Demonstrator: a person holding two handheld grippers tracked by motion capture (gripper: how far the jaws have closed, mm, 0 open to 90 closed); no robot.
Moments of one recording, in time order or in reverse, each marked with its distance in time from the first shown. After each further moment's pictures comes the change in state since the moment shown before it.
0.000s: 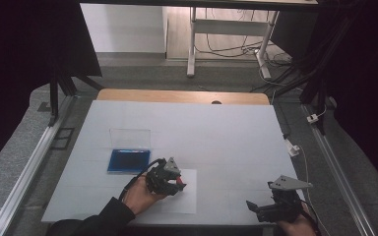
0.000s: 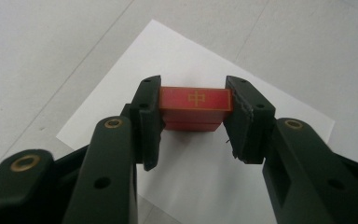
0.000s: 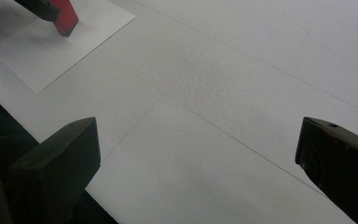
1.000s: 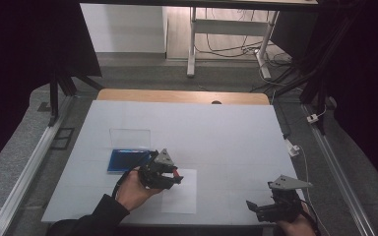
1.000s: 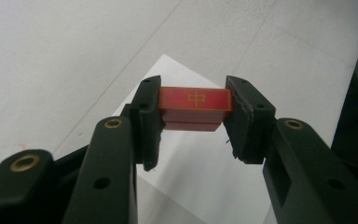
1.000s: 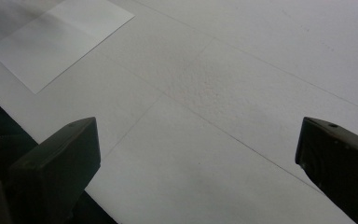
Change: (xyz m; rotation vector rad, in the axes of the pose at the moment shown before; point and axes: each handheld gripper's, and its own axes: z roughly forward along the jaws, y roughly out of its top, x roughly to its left) left arm 0.004 0.012 -0.036 -0.058 -0.007 -0.018; right arm 0.000 0.000 0.001 0.003 -0.002 0.004
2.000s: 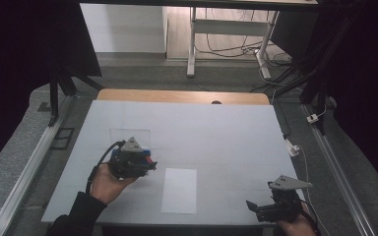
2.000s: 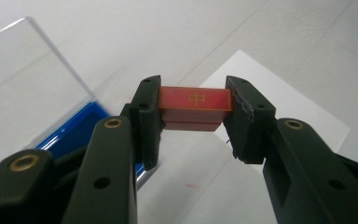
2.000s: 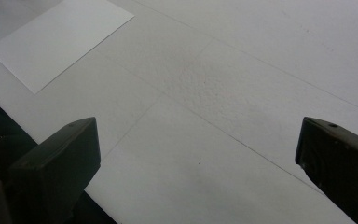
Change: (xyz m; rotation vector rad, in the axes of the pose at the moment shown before) left arm 0.041 -0.028 -0.056 -0.075 0.121 -0.130; right arm 0.000 0.000 0.000 -0.001 -0.003 0.000
